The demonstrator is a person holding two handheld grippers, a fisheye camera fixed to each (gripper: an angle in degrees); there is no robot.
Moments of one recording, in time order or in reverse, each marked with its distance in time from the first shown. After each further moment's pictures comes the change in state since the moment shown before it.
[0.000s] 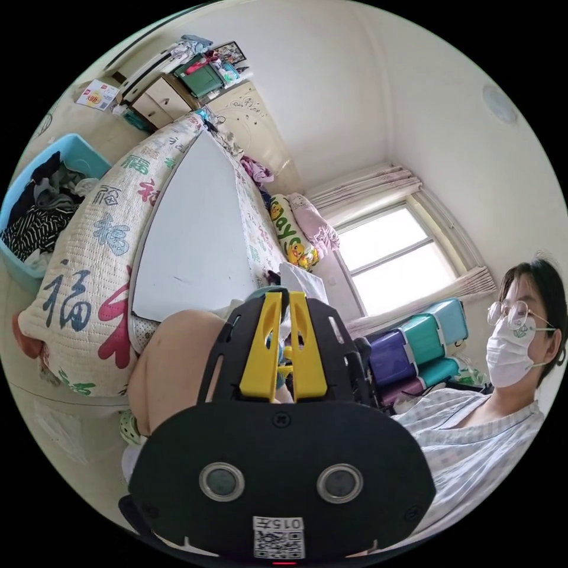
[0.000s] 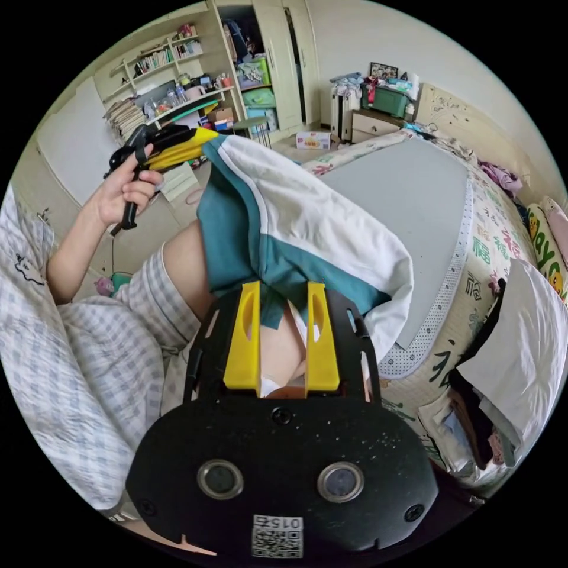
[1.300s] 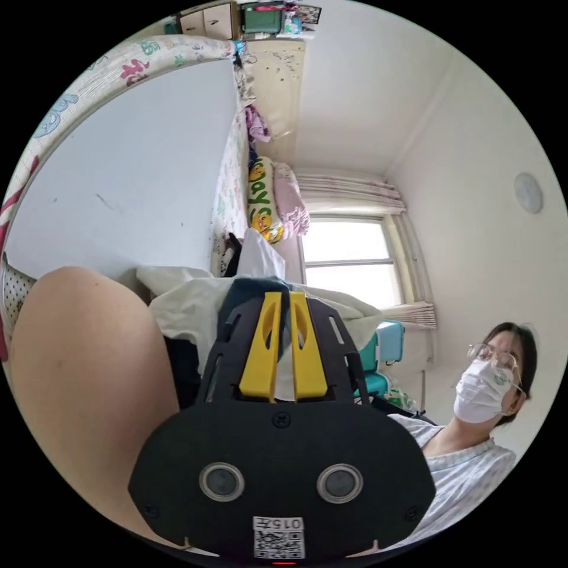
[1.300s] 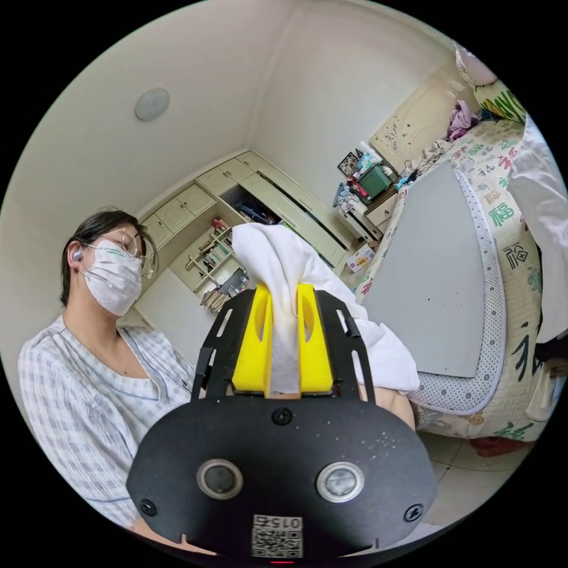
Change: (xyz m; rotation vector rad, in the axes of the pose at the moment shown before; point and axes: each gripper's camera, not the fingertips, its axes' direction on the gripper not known) left arm 0.013 -0.065 0.189 -0.093 0.400 -0.263; right arm 0.235 0.133 -0.146 0.768 -0.631 0.411
